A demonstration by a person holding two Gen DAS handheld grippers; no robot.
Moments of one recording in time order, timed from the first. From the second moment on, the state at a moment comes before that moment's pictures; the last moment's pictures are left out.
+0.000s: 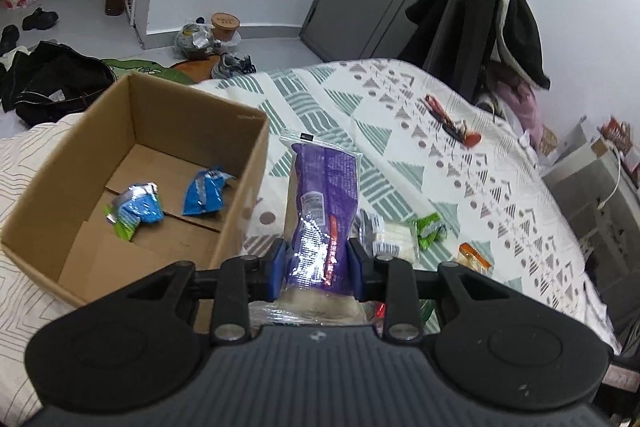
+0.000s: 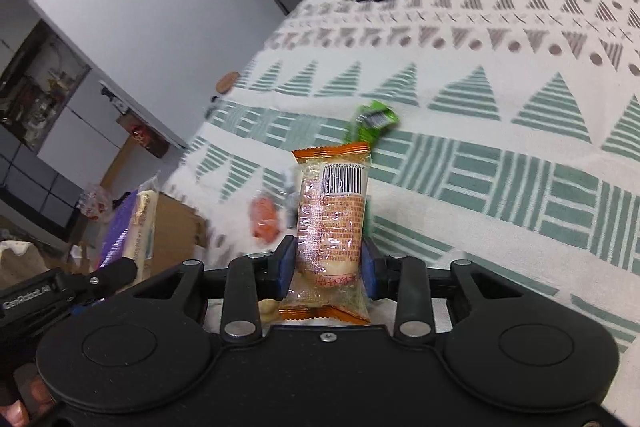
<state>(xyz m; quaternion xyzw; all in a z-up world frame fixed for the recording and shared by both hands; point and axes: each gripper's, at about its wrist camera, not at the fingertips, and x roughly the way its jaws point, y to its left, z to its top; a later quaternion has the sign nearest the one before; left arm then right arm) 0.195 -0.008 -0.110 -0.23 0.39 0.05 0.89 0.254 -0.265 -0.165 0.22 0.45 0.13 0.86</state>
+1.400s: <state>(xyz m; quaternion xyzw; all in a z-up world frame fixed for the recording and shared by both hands) 0.157 0.131 -0.103 -0.30 0.37 0.16 0.86 0.243 -0.085 -0.103 0.20 0.43 0.24 0.84</state>
